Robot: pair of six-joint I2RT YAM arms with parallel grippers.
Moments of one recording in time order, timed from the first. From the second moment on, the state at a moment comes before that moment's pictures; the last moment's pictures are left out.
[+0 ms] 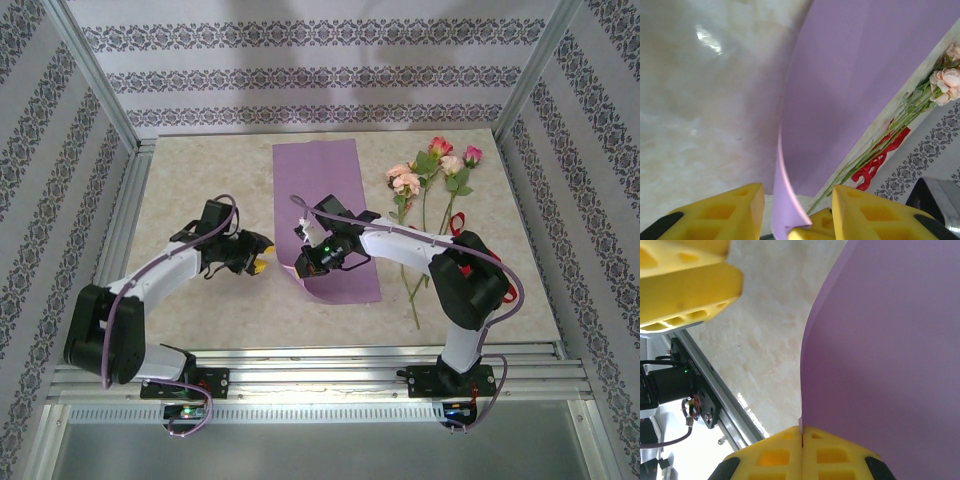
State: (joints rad) left arm -0.27 1.41 0.83 -0.42 0.53 -1.28; right arm 0.72 1.80 1.22 -0.53 -0.65 0.41
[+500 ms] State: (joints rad) left arm -0.33 1.57 0.91 -0.42 0.54 -1.28; right arm 0.73 1.79 1.20 -0.52 -0.65 0.41
